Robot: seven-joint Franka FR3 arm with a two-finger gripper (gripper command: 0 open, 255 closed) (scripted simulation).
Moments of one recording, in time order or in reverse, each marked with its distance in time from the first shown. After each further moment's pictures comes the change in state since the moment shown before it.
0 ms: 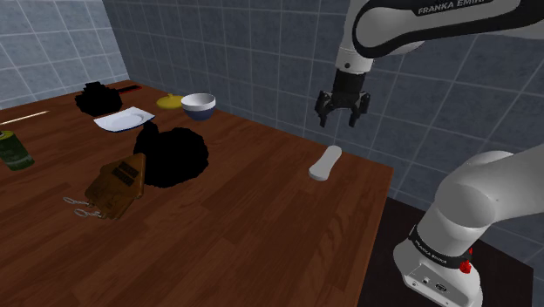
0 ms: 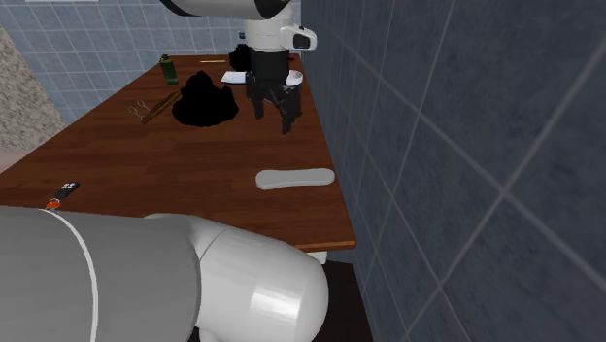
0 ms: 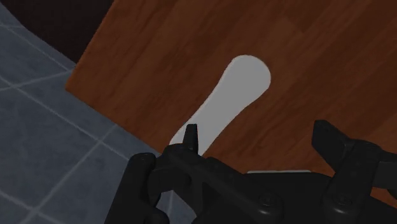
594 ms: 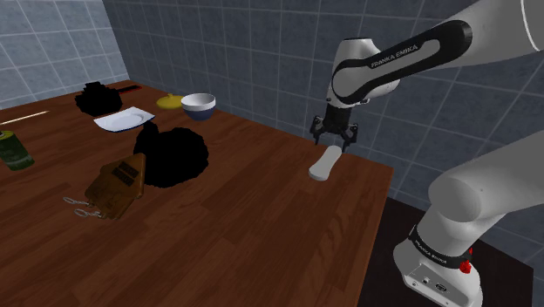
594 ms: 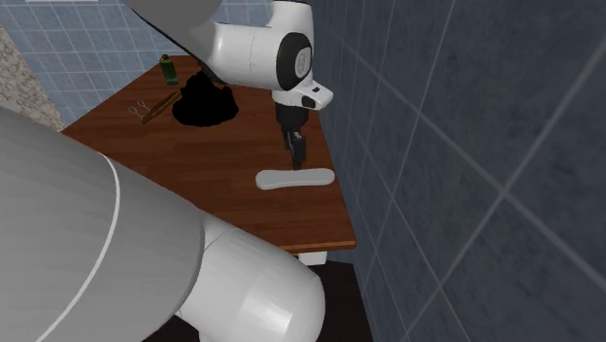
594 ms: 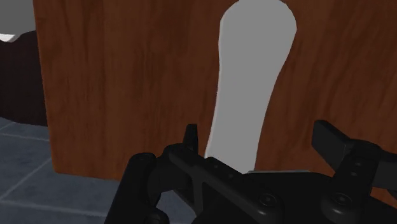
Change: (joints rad) arm -0.165 0.183 0.115 -0.146 0.026 0.331 0.430
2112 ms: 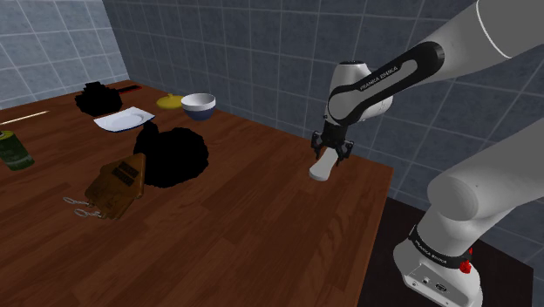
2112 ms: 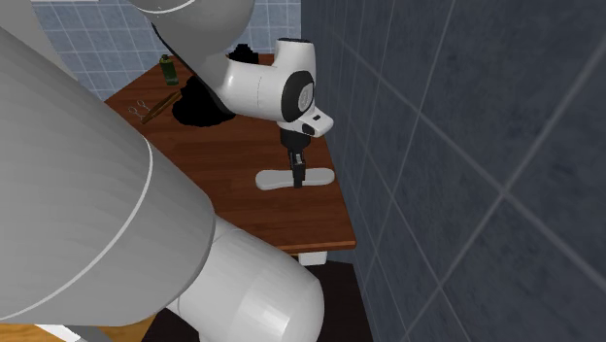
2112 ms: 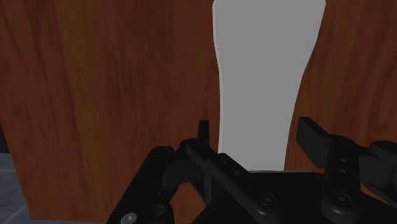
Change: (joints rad) arm -0.033 0.114 0.039 -0.076 0.003 0.192 0.092
